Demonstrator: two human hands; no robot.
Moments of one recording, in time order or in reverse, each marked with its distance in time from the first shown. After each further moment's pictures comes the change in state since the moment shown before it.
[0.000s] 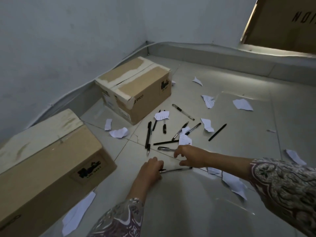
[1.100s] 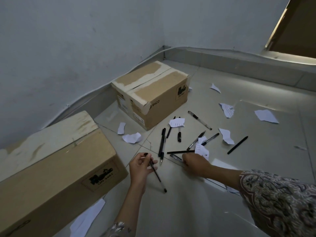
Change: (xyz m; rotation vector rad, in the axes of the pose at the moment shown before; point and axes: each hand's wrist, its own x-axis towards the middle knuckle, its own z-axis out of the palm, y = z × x) left_hand -0.014 -0.035 -0.033 -1.599 0.696 -0.371; right_hand 0.067 -0.001 0.029 -0.073 0.147 0.093
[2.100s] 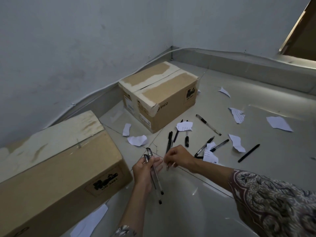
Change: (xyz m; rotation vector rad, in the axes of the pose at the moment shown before) left_hand 0.023 -0.002 0.001 -0.239 0.046 -0.203; right_hand 0.042 -0.061 -0.026 0.870 -0.049 0.083
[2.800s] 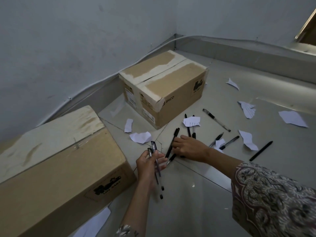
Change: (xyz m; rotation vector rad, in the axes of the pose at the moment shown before) left_hand 0.027 0.004 -0.001 0.150 -0.020 0.035; right_hand 0.053 0.027 -0.030 -1.449 0.060 -0.930
